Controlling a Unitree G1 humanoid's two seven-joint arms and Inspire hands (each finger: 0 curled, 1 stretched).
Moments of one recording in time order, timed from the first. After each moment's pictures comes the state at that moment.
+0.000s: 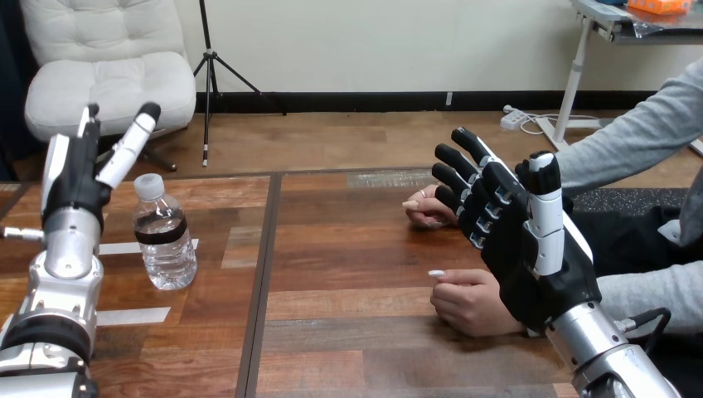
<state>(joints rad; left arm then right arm) -0.77 0.46 0.13 1.25 0.16 -0.28 0.09 0.01 -0.16 -0.06 -0.09 0.39 0.03 0.42</state>
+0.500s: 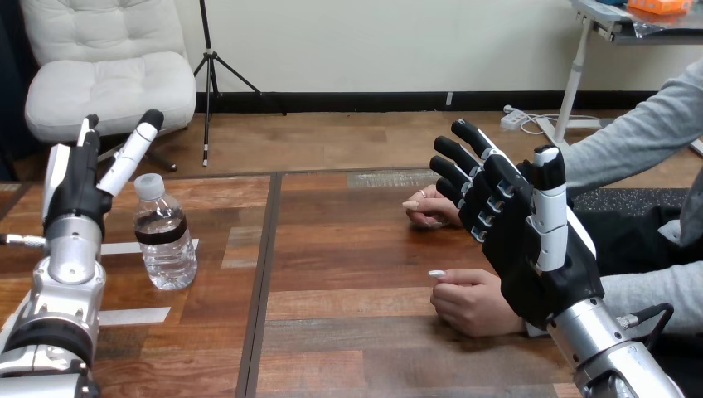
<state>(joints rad) -0.77 0.46 0.12 1.27 0.17 -0.28 0.10 0.01 -0.16 -0.06 -0.11 0.39 0.03 0.41</state>
